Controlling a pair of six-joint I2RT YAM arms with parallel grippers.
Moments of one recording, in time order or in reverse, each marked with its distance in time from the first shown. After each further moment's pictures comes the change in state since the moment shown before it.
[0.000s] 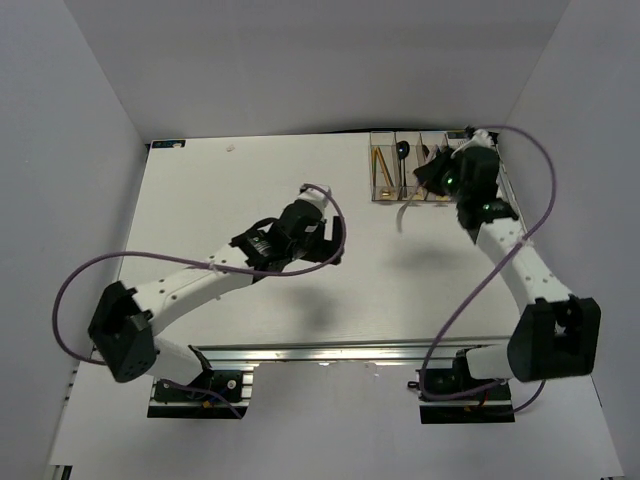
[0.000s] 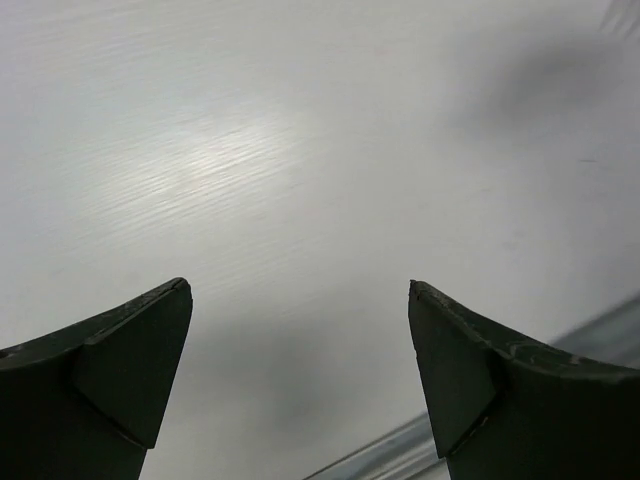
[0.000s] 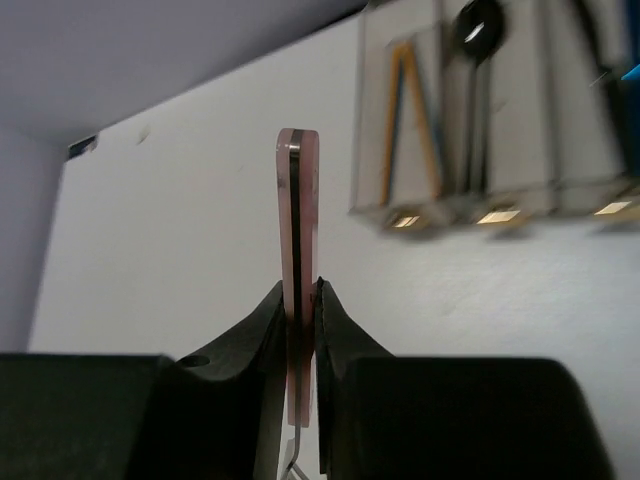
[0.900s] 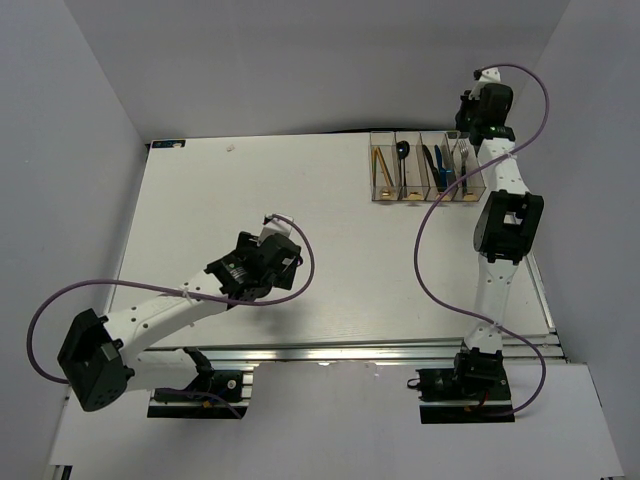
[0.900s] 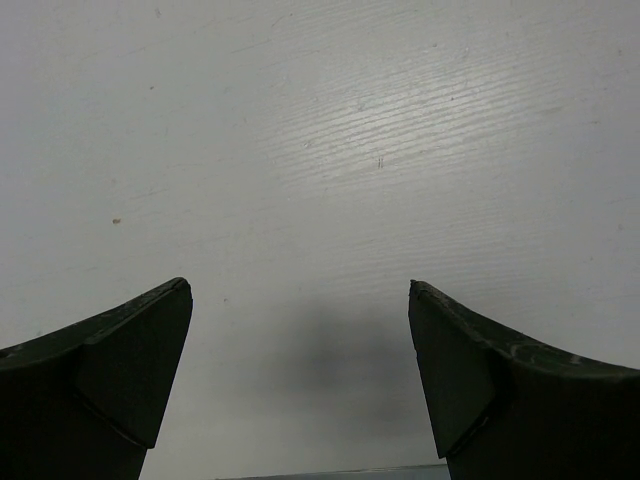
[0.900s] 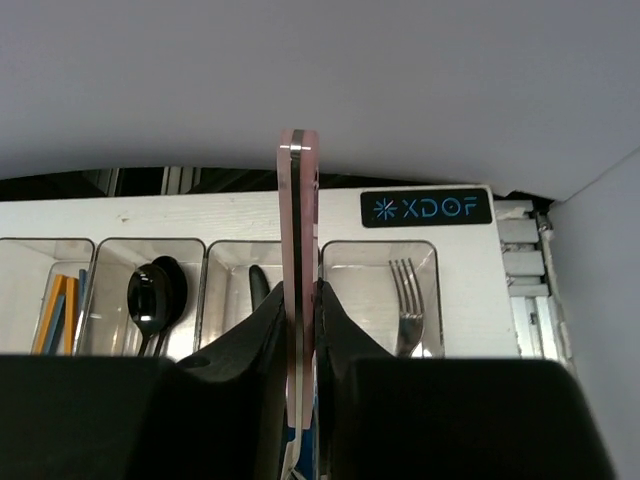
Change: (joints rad) left arm 0.000 -0.243 -0.260 -0.260 -0.454 0.113; right arm -0.278 1.083 1.220 -0.139 0.016 -0.550
